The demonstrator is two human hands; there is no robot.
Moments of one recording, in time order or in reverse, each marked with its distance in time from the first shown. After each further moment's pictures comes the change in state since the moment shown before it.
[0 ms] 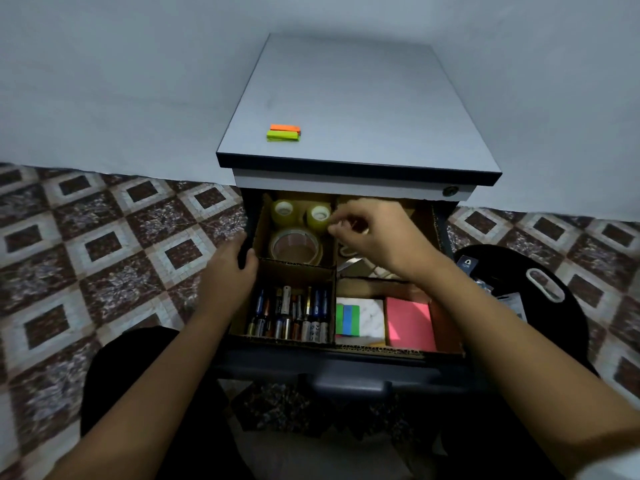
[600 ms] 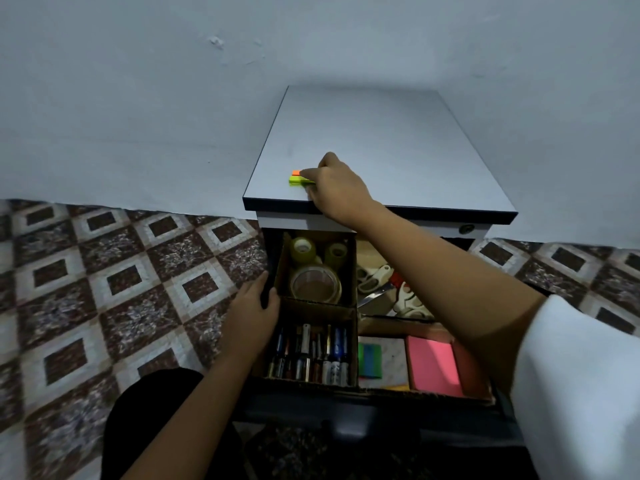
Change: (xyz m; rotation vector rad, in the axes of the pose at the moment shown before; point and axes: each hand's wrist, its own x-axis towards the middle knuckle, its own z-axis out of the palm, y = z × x) left_hand 0.003 -0.006 0.002 -0.027 -0.019 -0.019; right_hand 0.145 -0.018 0.015 -0.380 0.101 -0.063
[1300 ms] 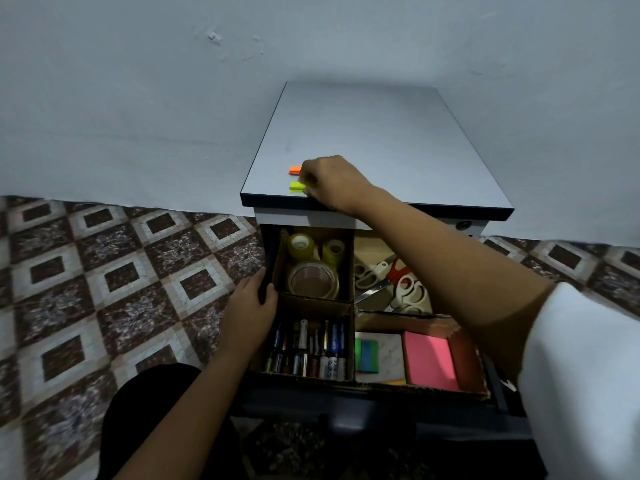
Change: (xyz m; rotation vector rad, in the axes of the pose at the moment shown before) left_hand -0.001 0.001 0.001 -0.007 0.014 0.022; right_hand 0.002 0.002 -0.016 -0.020 -0.093 -0.075
